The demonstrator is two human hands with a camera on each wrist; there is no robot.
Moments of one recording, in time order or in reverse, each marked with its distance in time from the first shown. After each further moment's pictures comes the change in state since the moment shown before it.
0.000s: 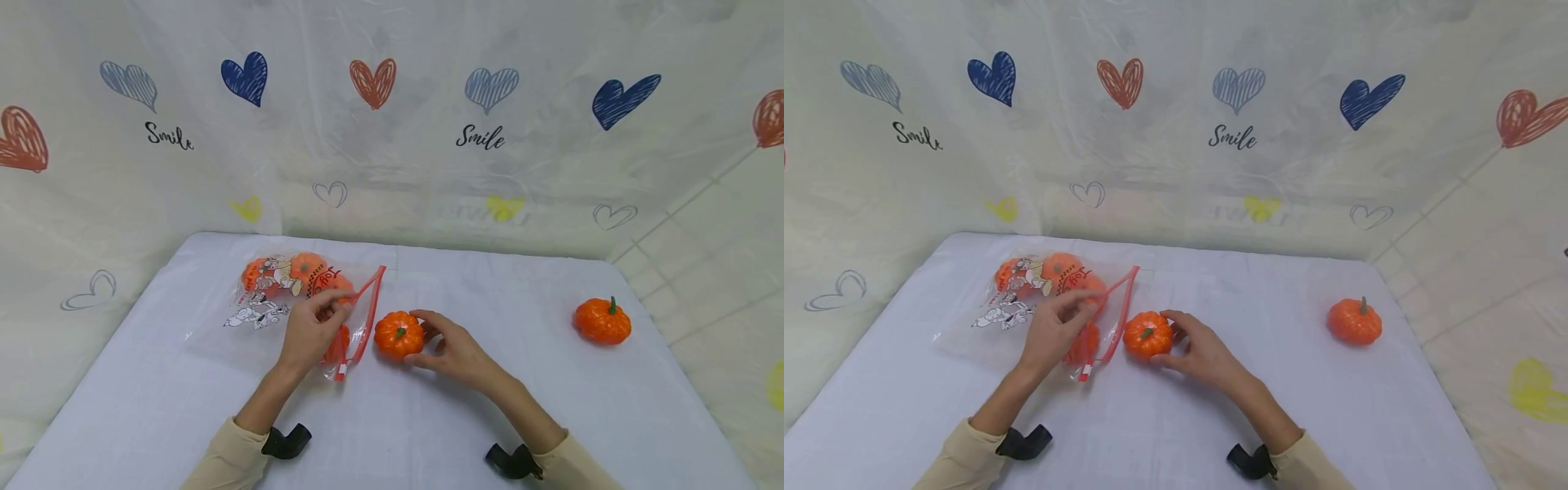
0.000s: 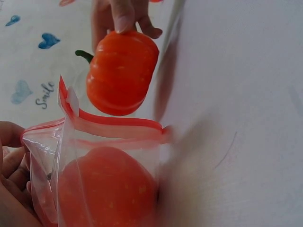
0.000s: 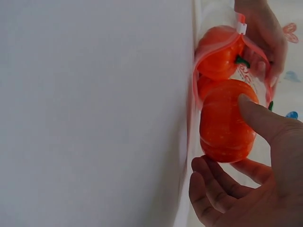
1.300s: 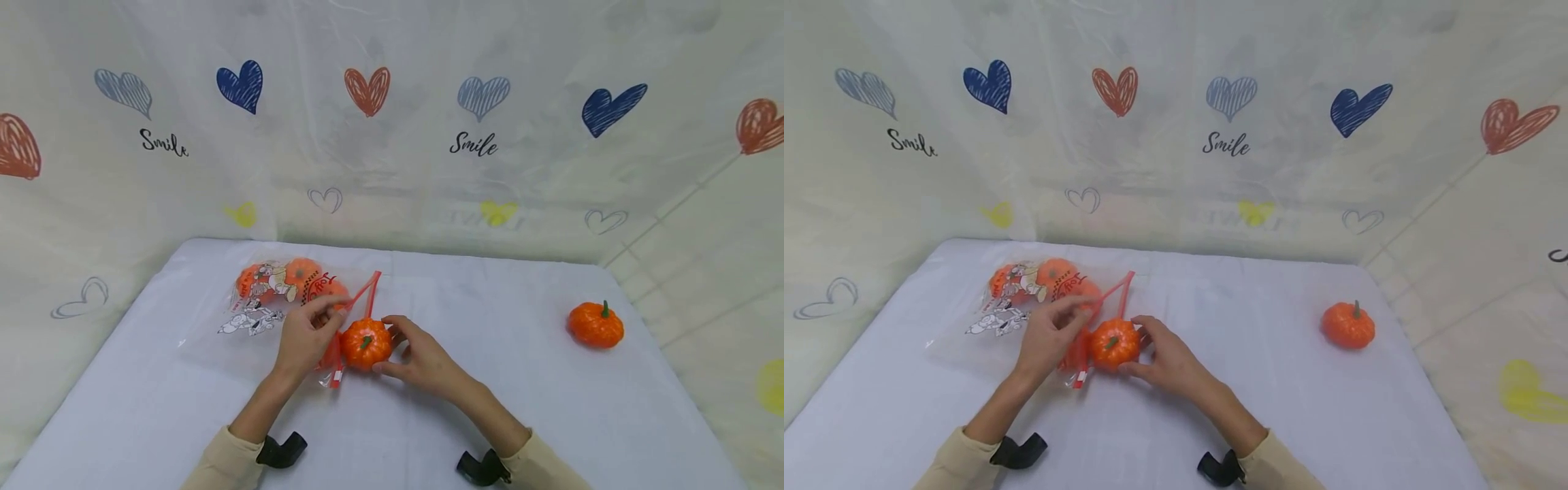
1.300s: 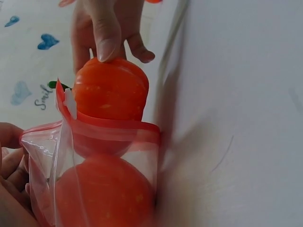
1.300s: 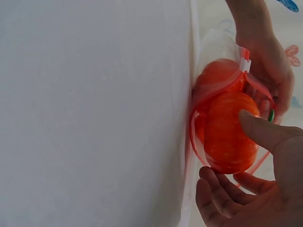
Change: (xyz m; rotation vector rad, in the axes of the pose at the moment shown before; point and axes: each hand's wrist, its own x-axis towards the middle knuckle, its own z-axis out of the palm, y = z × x) left_hand 0.000 -0.001 0.001 0.012 0.009 0.015; right_hand 0.013 -0.030 0.028 0.041 -0.026 -0.074
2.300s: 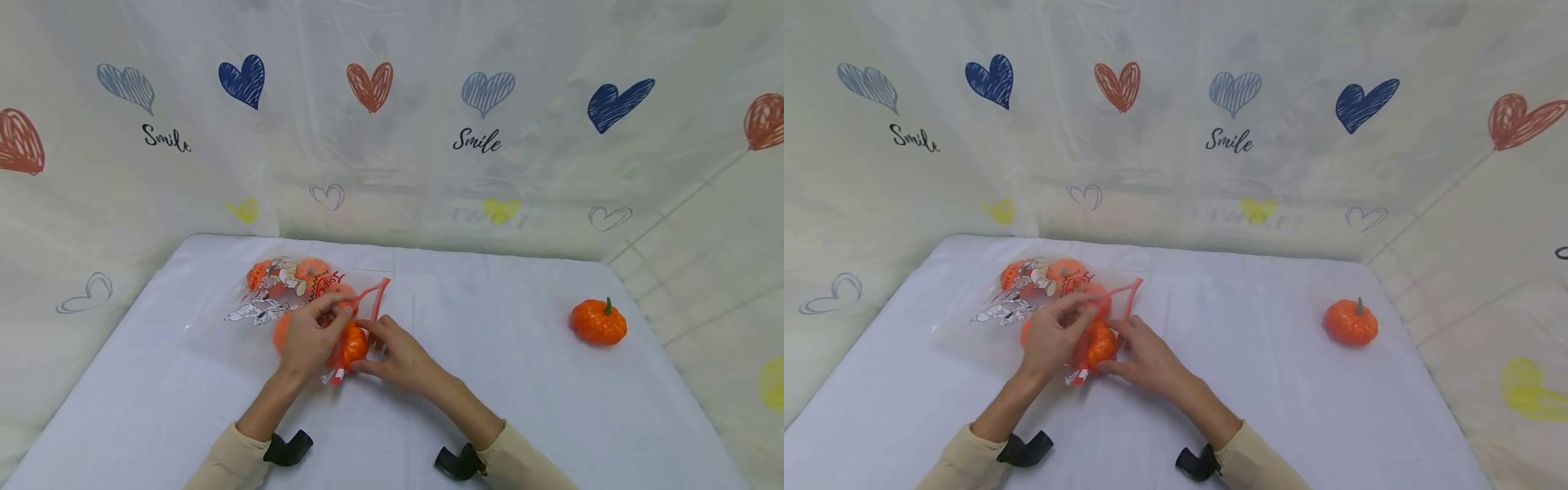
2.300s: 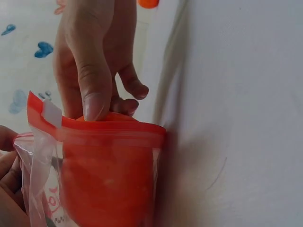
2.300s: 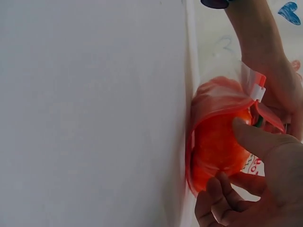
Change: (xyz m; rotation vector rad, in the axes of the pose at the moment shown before) left_hand -0.003 0.005 0.006 -0.012 0.034 0.043; right_hand 0.018 -0.019 0.025 -0.056 -0.049 -0.054
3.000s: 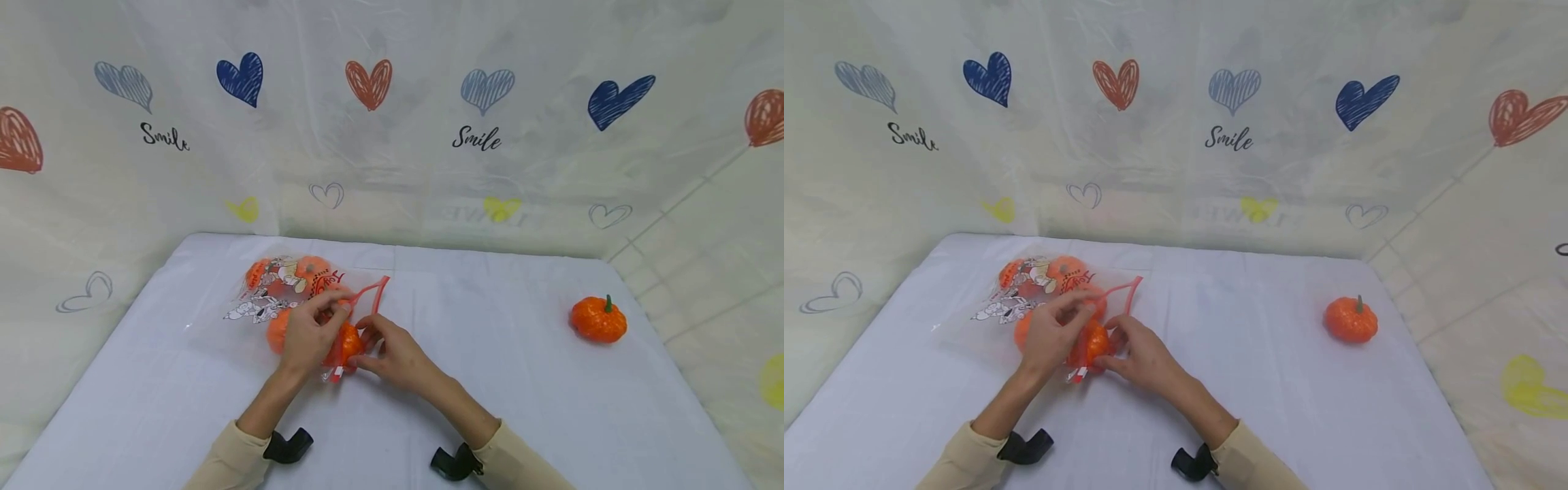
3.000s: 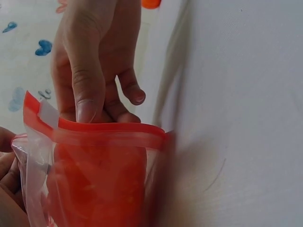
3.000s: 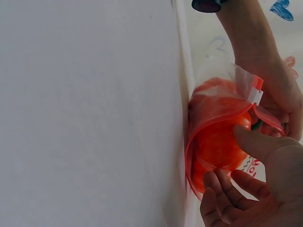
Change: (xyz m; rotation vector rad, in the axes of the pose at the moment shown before) left_hand 0.000 0.001 0.000 -0.038 0.014 -0.008; right_hand 0.002 -0.003 0.005 0.113 0.045 0.020
